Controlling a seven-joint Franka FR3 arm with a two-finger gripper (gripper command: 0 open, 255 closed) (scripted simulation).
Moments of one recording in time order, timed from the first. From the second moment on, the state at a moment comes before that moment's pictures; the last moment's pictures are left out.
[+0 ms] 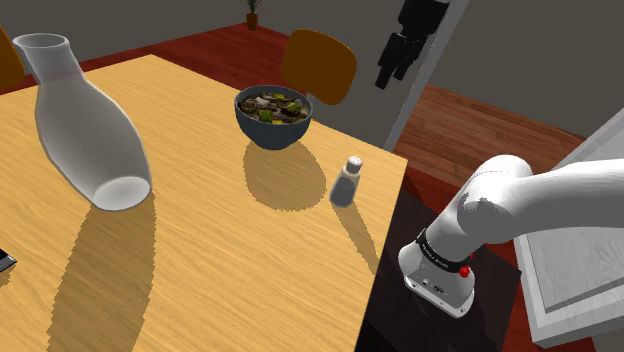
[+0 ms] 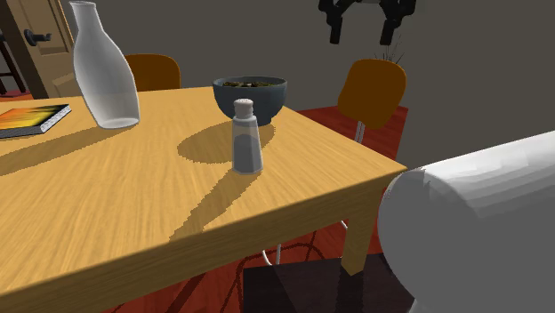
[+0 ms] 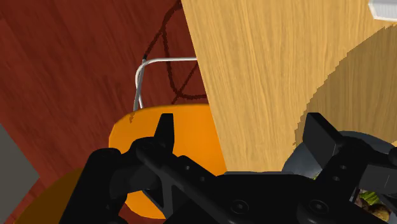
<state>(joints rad) 0.02 -0.82 0.02 -2.34 0.04 1.59 -0.03</state>
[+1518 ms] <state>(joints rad) 0.23 -0.90 0.34 -2.54 0.34 1.73 0.18</state>
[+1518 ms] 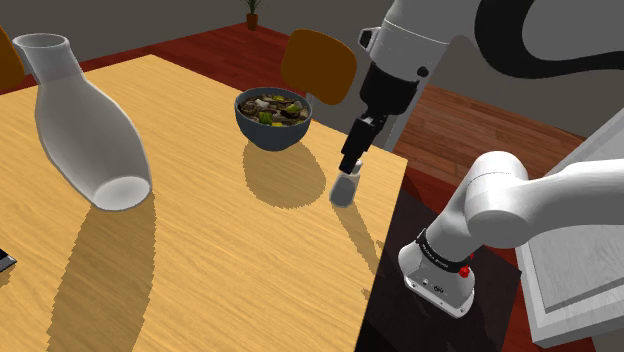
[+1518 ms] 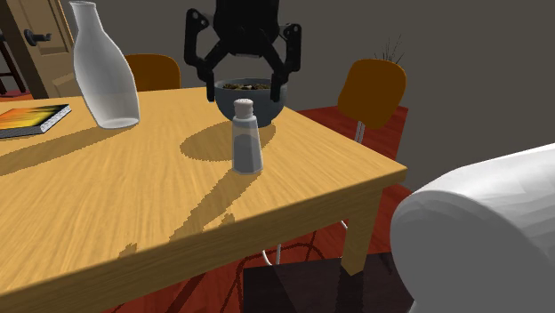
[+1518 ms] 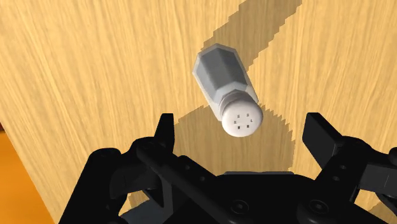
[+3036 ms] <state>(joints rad) 0.24 -0.90 0.35 -2.55 0.35 1.76 0.17</state>
